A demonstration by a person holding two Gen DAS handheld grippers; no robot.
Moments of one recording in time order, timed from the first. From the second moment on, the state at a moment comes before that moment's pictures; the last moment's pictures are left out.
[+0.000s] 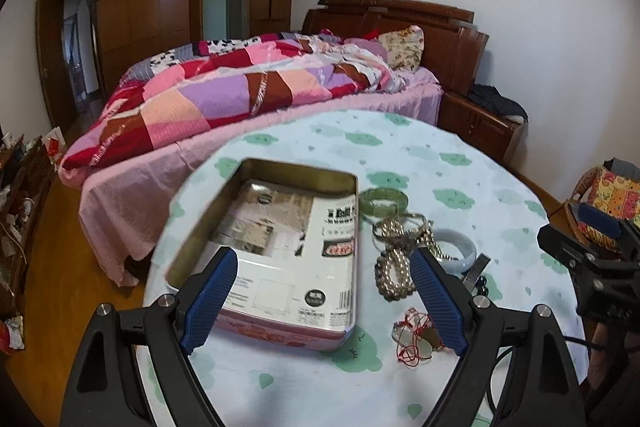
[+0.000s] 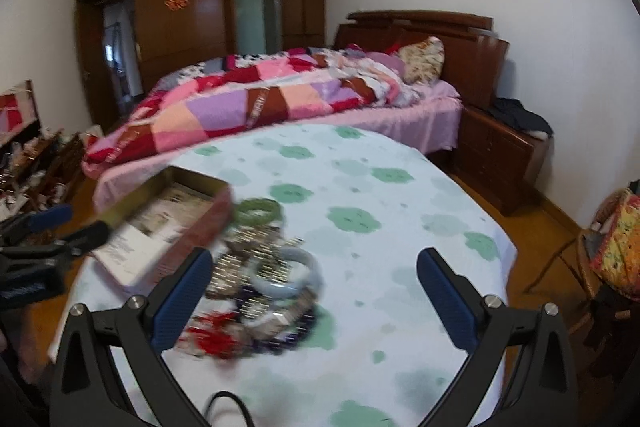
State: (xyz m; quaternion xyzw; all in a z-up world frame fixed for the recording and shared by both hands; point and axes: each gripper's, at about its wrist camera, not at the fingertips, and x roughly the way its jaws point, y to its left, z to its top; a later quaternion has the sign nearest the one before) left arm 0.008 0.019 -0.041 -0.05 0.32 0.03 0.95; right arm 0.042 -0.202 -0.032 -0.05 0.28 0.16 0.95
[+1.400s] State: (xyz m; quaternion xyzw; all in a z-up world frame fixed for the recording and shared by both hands) left arm 0.003 -0.049 -0.024 -0.05 0.31 -0.17 0.93; right arm 0.050 -0.221 -0.075 -0.02 0.33 0.16 0.93
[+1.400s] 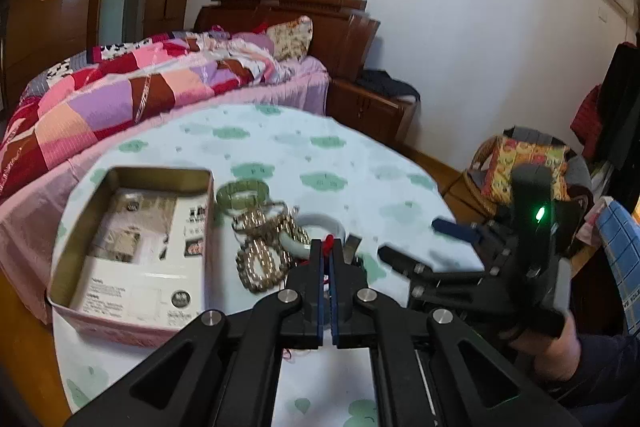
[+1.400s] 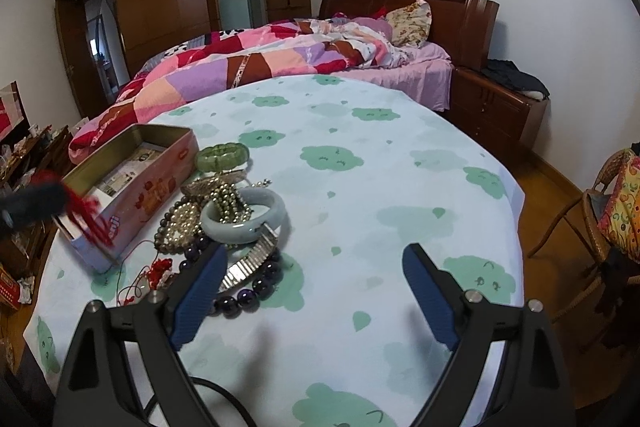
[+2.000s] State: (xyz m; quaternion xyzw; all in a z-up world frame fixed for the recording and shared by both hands) left arm 0.008 -0.010 -0.016 -0.07 0.30 -0.12 0.95; right arm 0.043 -0.126 -0.083 -0.14 0.36 0.35 0.85
